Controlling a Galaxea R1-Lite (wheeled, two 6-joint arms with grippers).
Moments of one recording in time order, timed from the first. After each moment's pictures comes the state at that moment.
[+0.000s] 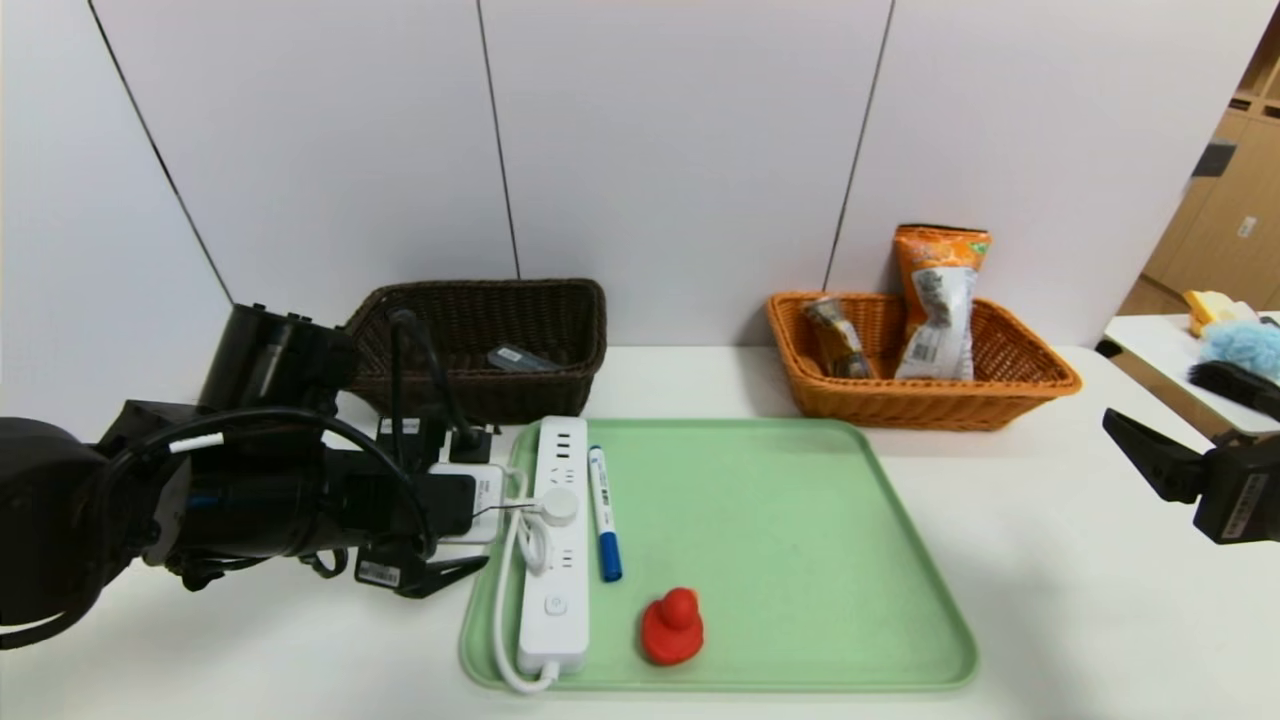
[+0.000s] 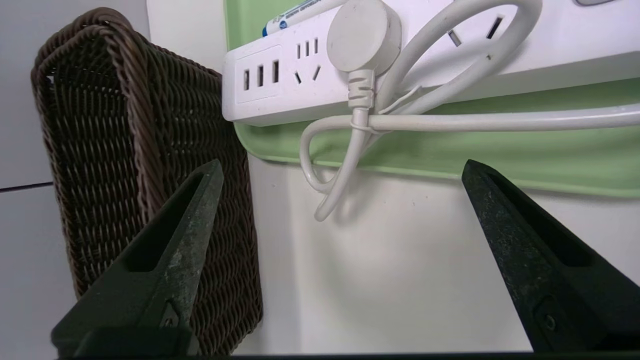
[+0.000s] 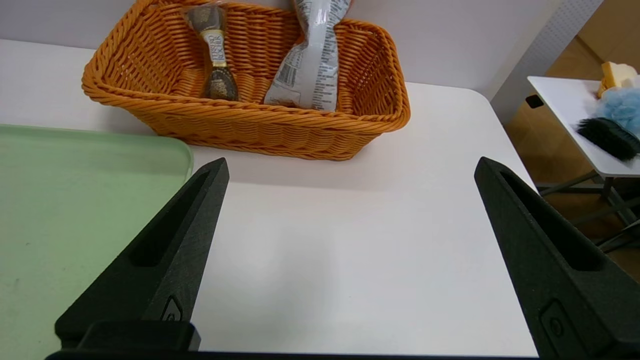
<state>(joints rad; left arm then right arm) -0.42 1.57 -0.79 -0.12 -0.21 1.28 0.13 1.10 -0.36 -0.61 -0.23 -0.13</state>
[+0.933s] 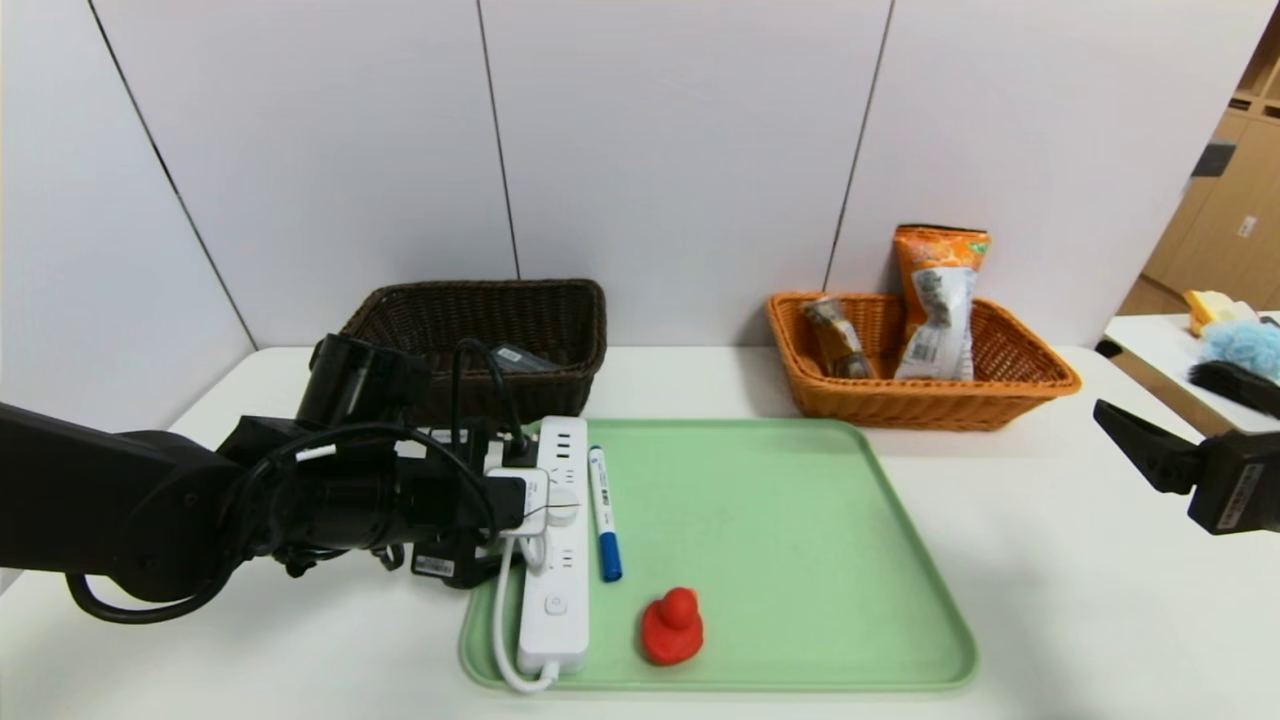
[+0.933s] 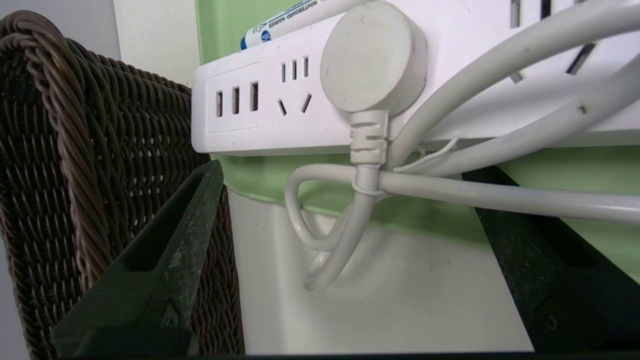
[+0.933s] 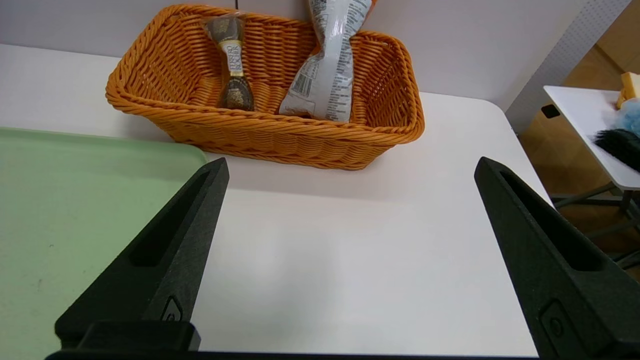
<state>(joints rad) -0.43 1.74 -0.80 -0.25 -0.20 1.26 0.13 1.11 -0.38 -0.61 -0.19 -0.13</state>
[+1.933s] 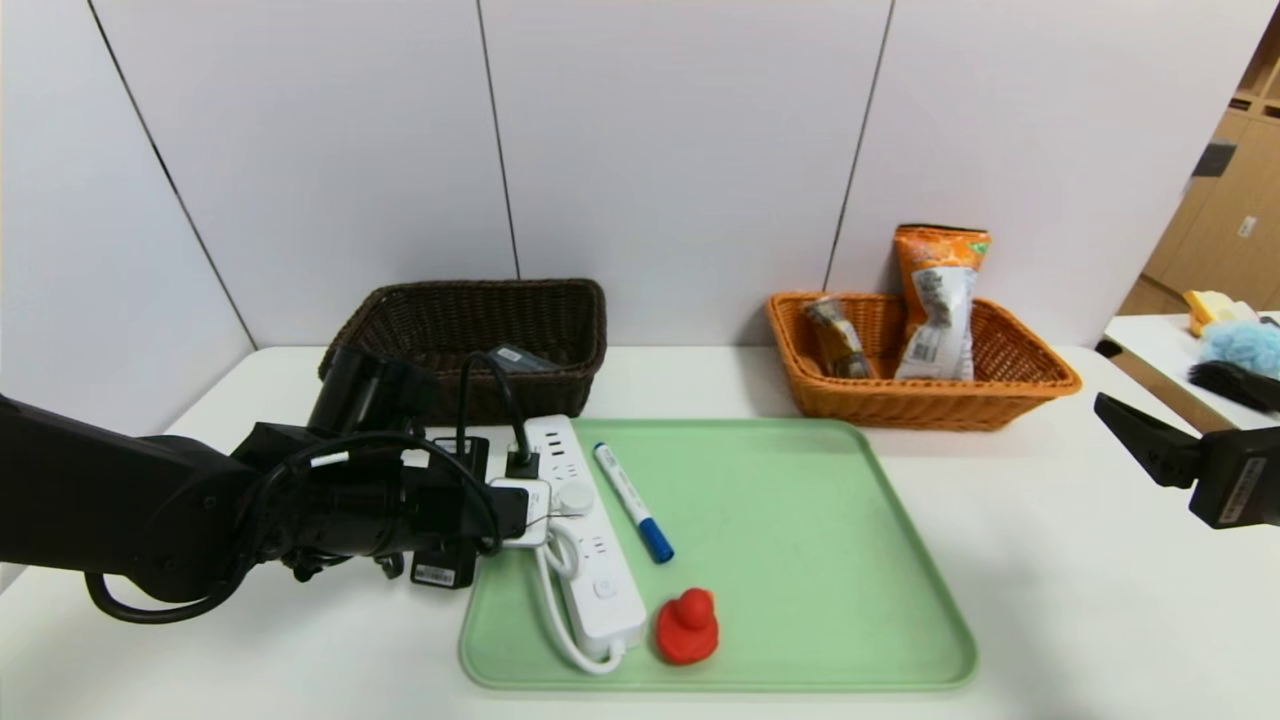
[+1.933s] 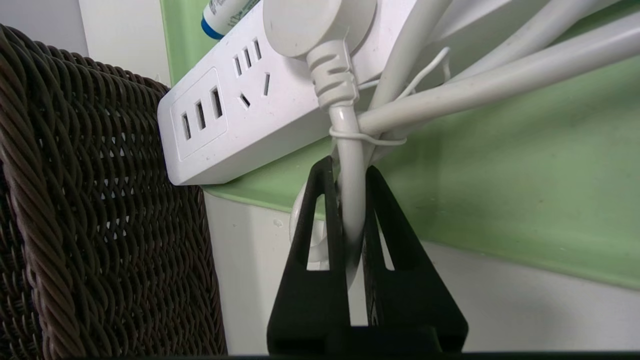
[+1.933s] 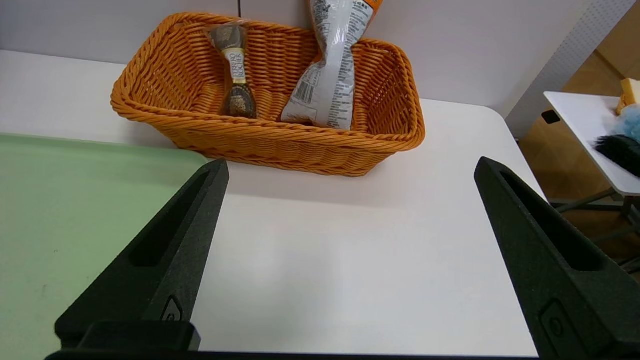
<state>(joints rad) -0.43 1.76 -0.79 -0.26 -0.20 1.27 0.13 1.11 -0.39 -0.61 -0.19 -0.13</state>
